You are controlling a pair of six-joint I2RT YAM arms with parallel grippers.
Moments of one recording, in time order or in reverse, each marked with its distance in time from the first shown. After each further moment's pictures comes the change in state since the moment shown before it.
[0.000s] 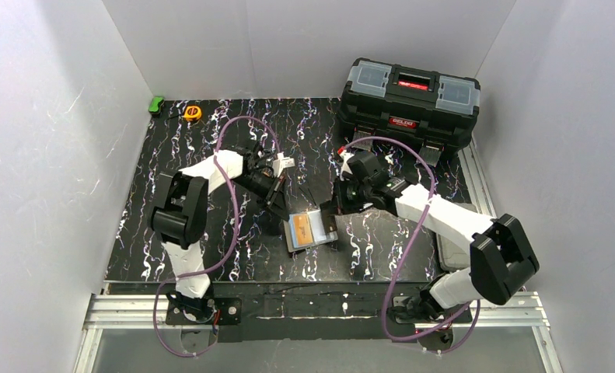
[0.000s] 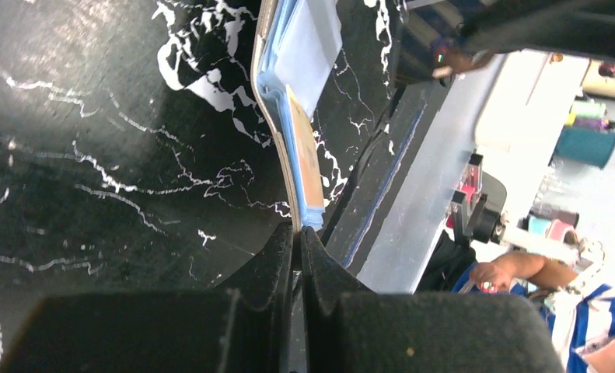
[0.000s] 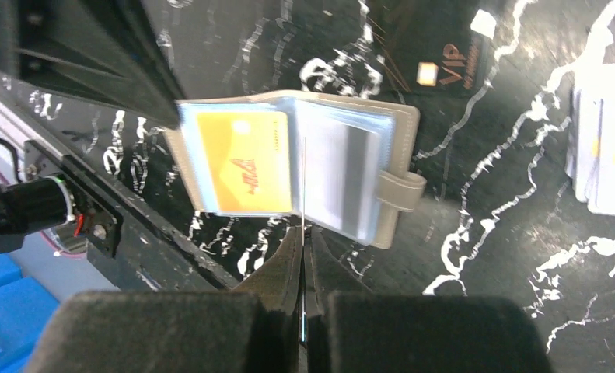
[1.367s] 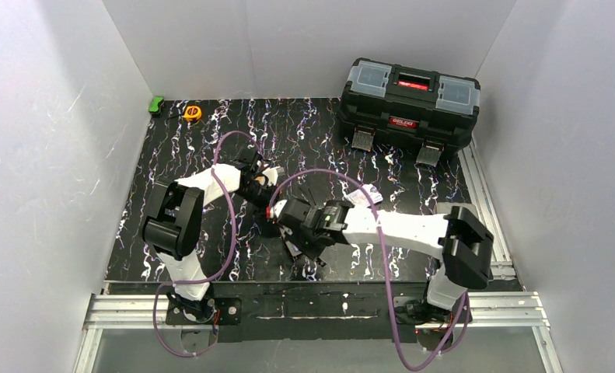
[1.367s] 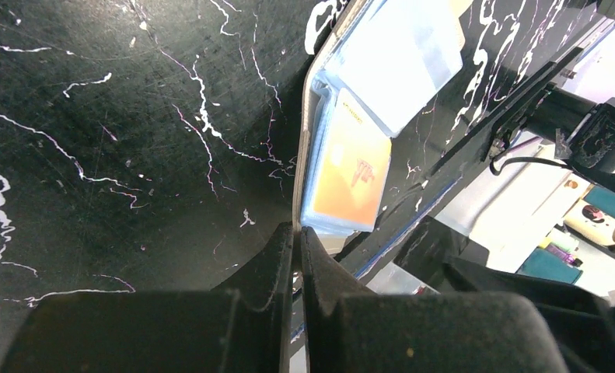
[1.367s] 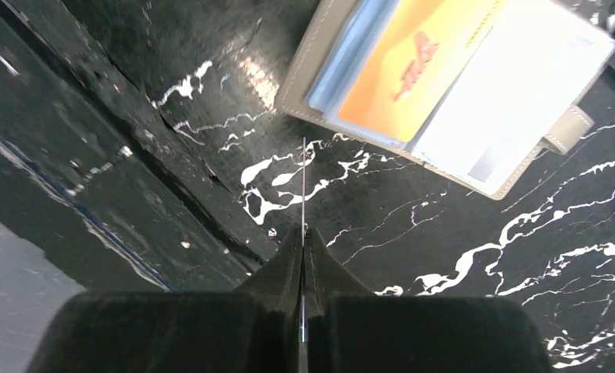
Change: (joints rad) left arm -0.024 -0.132 -0.200 0.230 -0.272 -0.454; right arm 0.528 0.189 0.316 -0.391 0.351 -0.244
